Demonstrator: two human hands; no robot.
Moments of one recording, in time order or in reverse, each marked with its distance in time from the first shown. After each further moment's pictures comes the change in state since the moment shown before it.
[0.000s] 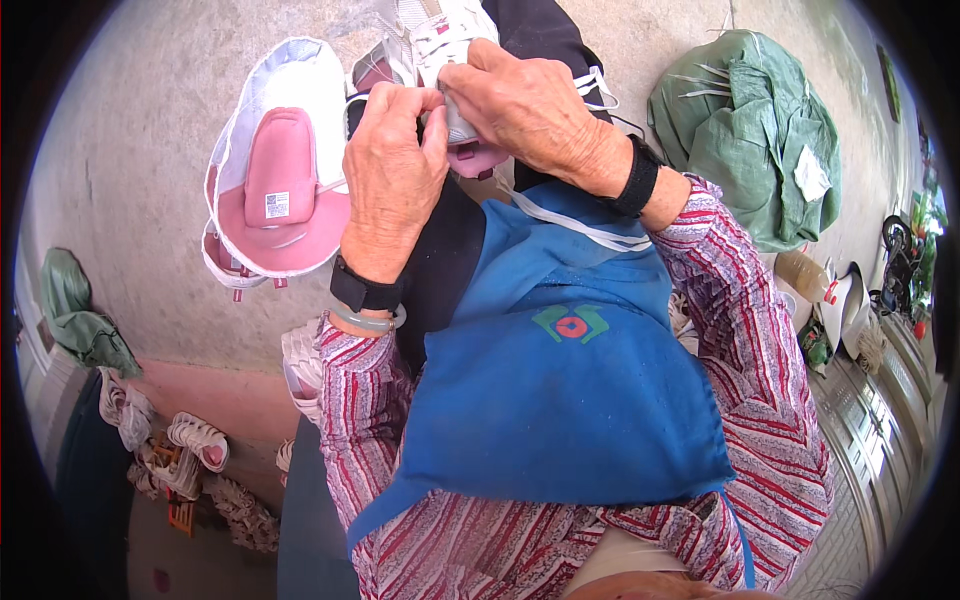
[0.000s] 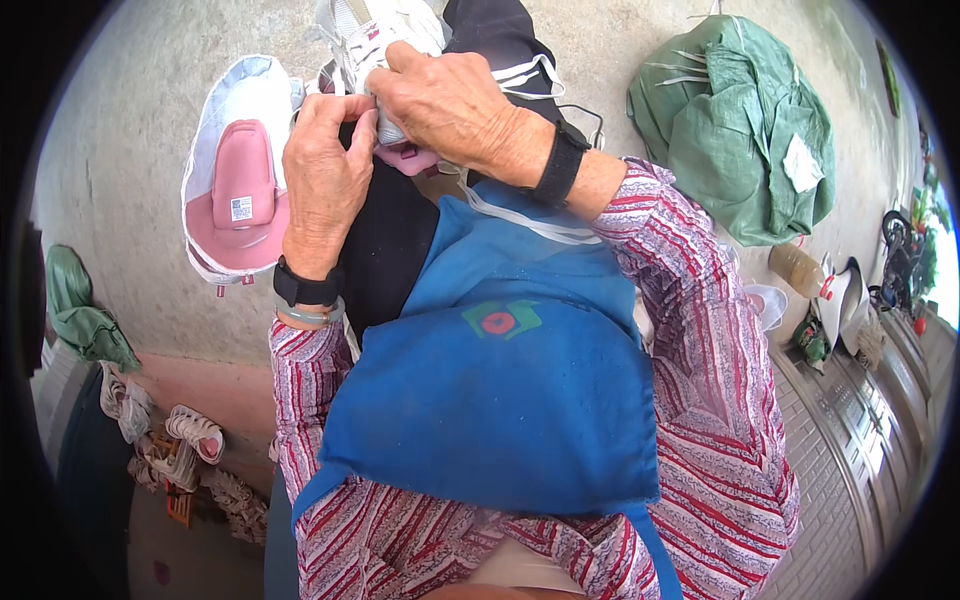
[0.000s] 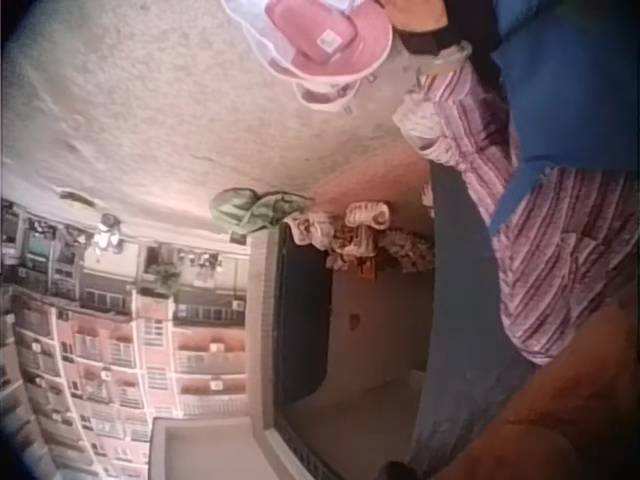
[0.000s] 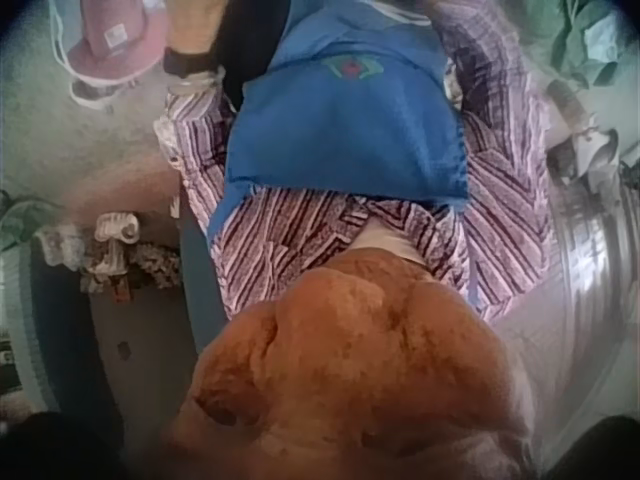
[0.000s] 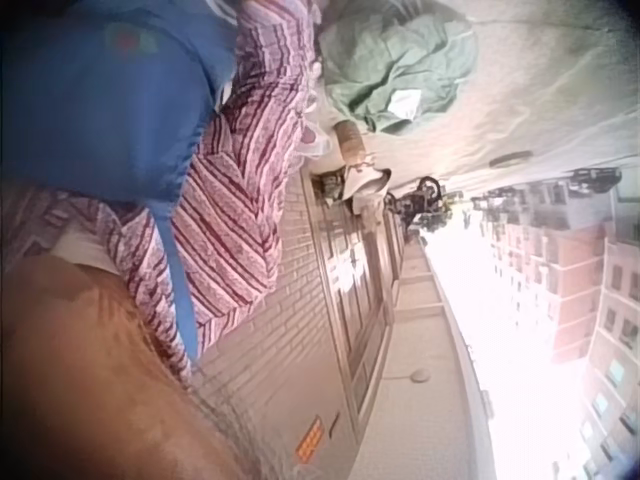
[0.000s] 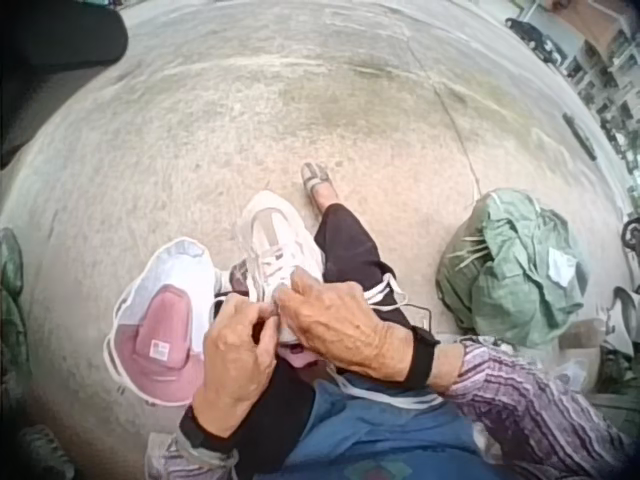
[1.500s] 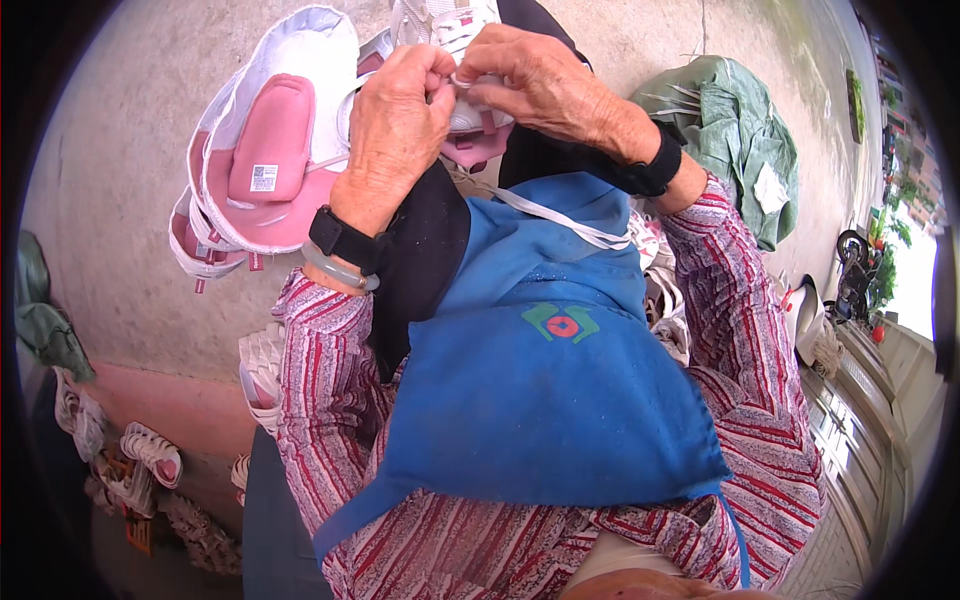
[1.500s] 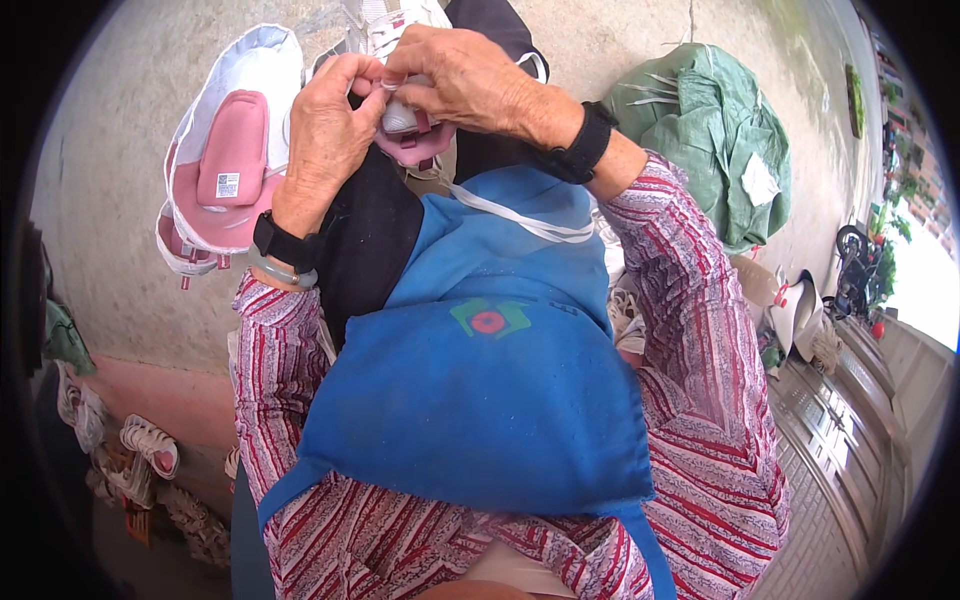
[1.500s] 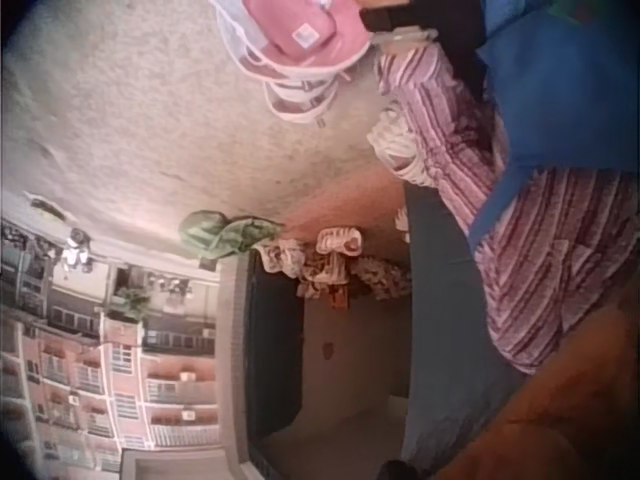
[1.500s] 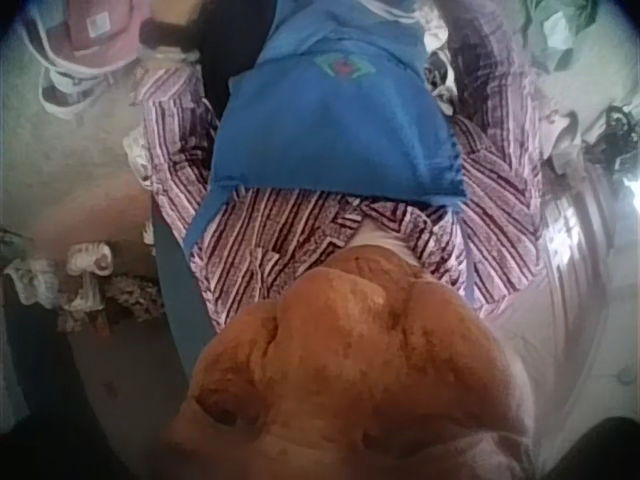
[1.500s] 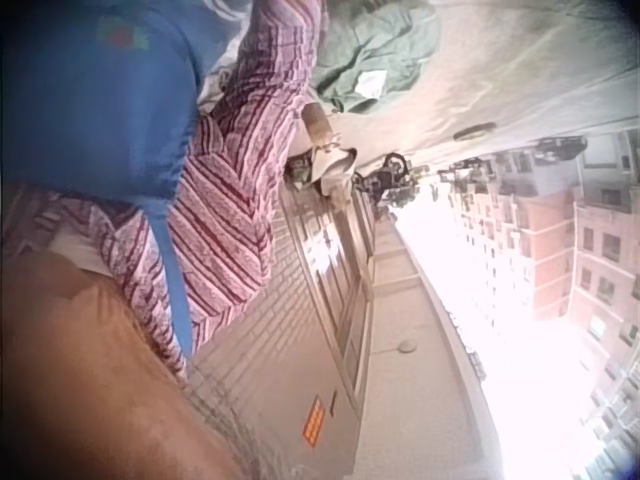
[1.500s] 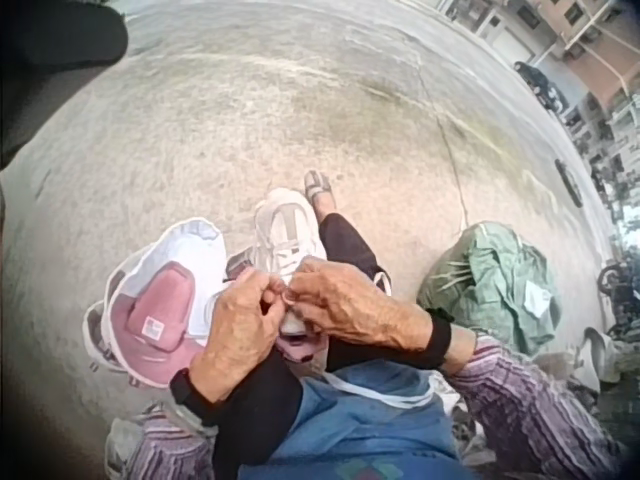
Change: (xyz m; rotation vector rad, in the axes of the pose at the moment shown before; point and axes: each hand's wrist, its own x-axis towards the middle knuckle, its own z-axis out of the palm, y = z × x) left_hand 0.013 -0.014 0.011 -0.238 -0.015 -0.057; right_hand 0.021 0.019 -0.023 0.260 -0.132 -0.157
